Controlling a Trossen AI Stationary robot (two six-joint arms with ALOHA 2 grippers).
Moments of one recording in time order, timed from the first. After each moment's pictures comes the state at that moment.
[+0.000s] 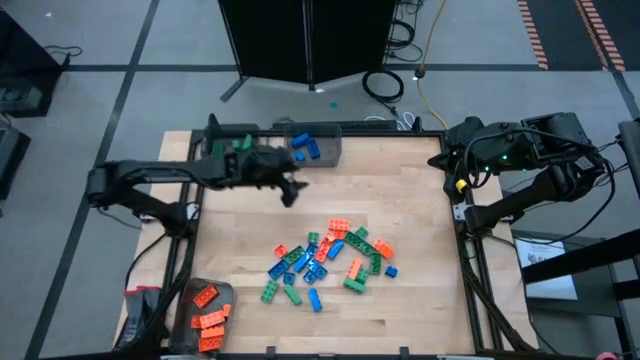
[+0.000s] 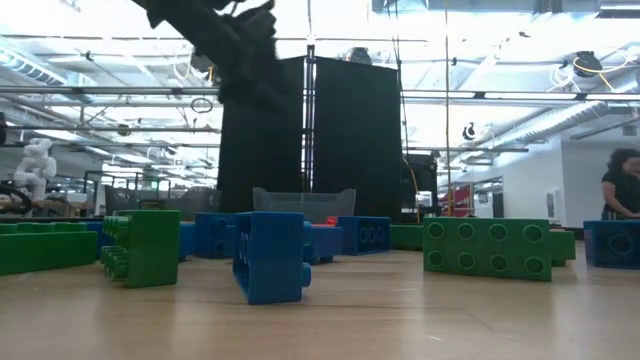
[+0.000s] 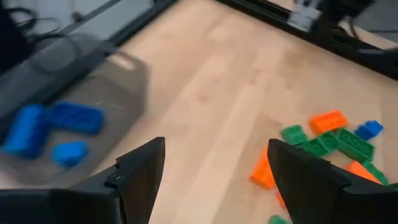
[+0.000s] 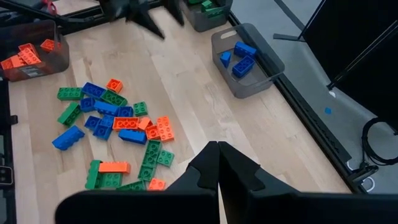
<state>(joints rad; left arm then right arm) 0.22 1.32 0.97 -0.26 -0.09 -0.26 0.11 1.22 1.95 -1.57 0.36 0.43</state>
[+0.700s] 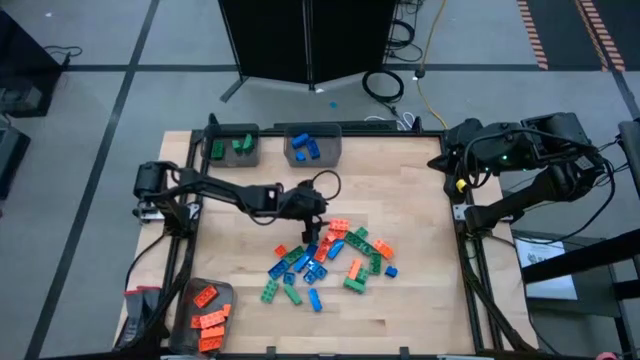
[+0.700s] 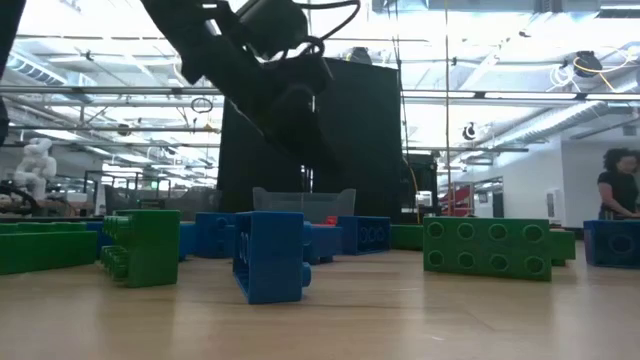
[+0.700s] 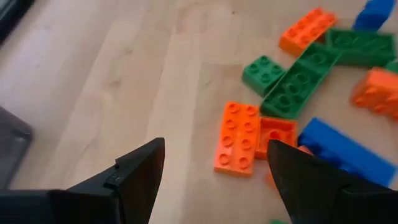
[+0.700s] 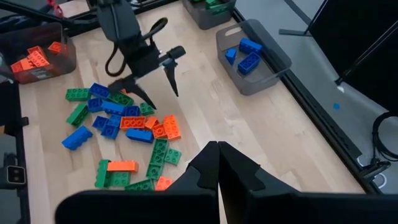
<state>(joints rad) 0.03 1.74 0.97 0.06 -0.11 0.04 0.11 1.22 1.95 -1.57 0.33 0.46</state>
